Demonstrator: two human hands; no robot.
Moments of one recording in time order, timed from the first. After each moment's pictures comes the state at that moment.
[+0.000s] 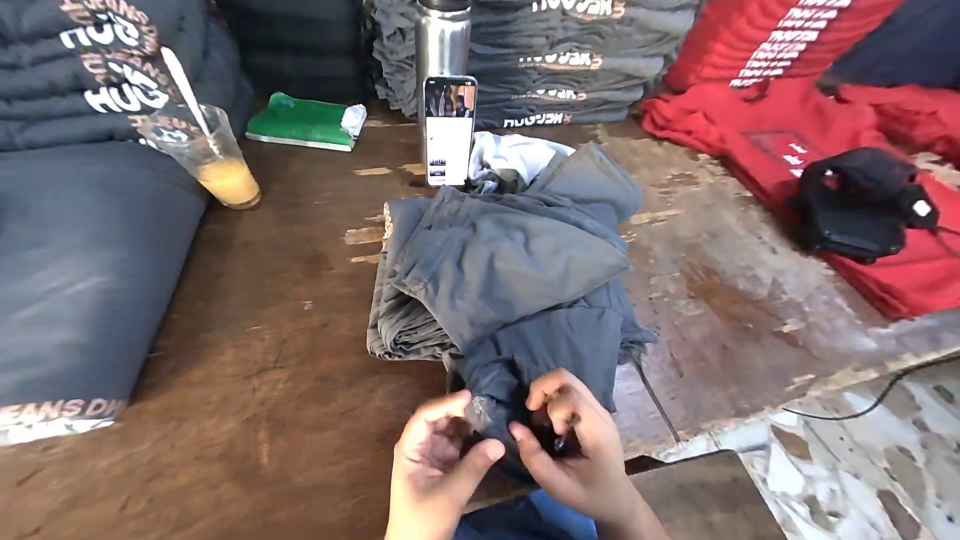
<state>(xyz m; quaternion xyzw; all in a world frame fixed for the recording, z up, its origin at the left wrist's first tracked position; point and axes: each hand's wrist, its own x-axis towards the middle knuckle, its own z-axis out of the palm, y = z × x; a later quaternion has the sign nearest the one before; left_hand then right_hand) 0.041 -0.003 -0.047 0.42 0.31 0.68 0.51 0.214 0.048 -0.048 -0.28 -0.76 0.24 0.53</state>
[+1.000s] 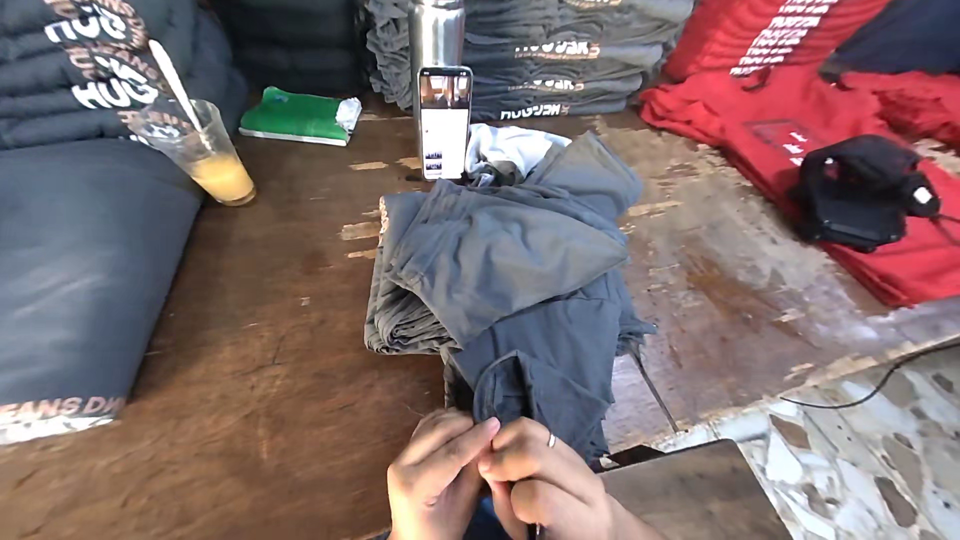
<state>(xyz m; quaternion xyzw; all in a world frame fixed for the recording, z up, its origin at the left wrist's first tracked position) 0.041 -0.006 -0.058 0.63 0.42 0.63 0.16 0.187 0.021 -0.034 -0.13 -0.80 0.19 0.55</state>
